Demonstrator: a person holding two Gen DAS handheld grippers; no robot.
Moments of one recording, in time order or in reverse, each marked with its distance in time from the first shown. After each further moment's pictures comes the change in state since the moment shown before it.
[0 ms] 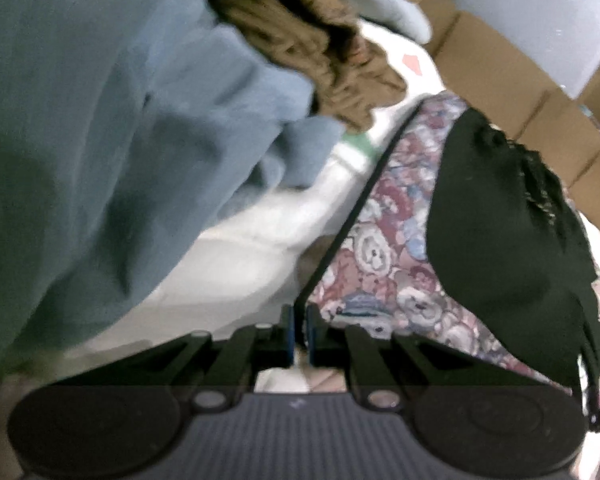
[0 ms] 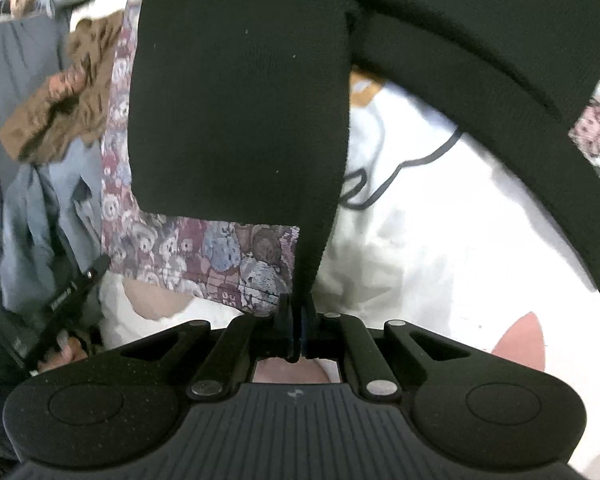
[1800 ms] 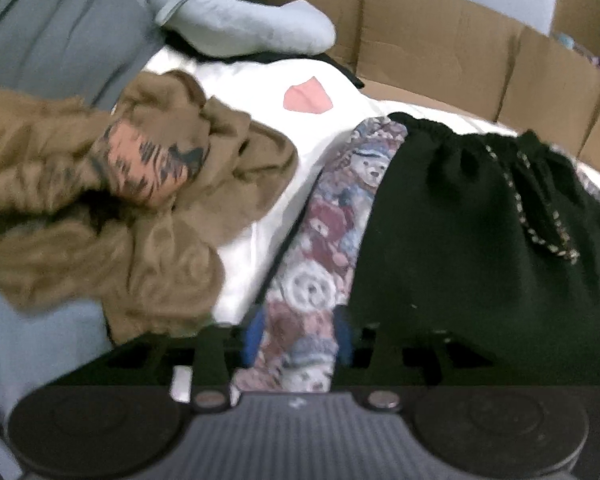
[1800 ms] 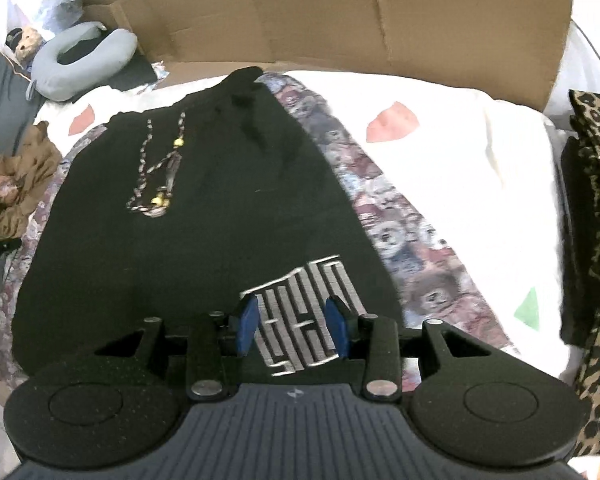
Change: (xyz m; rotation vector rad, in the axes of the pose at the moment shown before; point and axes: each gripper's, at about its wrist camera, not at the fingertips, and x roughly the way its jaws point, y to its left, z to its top) left arm 0.101 -0.161 0.143 0.380 -0.060 0.110; right arm -0.181 -0.096 0.166 -0.382 -0.463 -0.336
